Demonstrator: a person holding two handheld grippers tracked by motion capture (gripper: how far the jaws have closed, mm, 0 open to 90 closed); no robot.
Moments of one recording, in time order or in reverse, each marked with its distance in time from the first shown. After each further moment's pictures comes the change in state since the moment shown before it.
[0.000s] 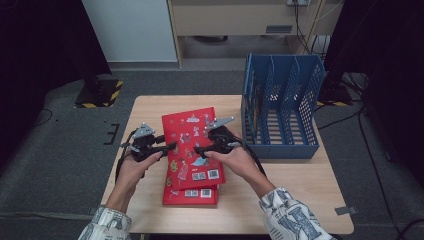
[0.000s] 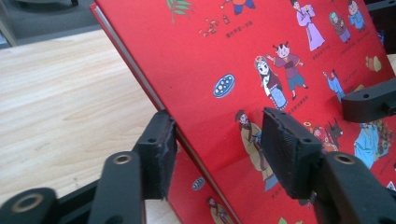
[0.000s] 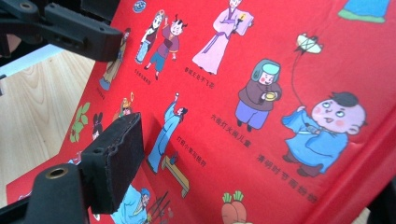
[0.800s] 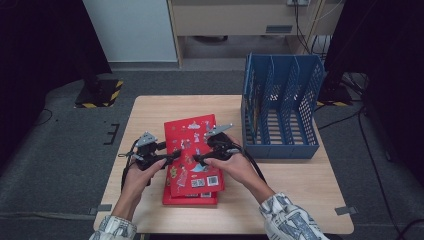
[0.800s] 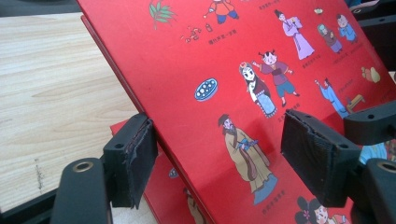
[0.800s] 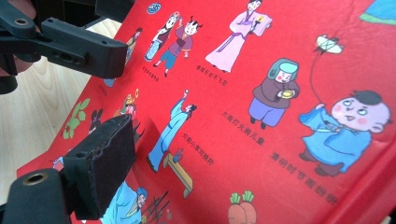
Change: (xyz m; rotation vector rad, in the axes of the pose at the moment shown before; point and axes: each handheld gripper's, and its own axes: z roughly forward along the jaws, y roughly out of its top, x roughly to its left) left arm -0.010 -0.028 0.015 -0.027 -0.022 -0.084; right arm 0.007 -0.019 0.009 0.027 0.034 0.027
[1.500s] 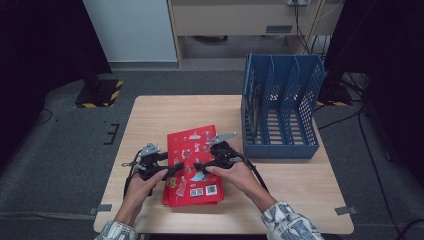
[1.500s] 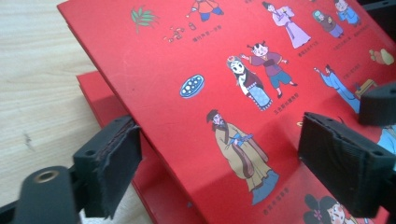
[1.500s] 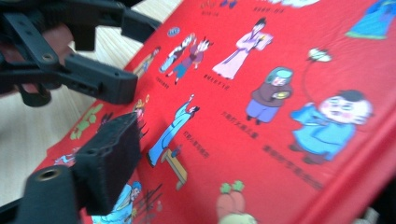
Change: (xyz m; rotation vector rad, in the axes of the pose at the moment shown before) left arm -0.005 -0.034 0.006 0.048 -0.049 -0.025; right arm 0.007 -0.026 0.003 0.003 0.077 0.049
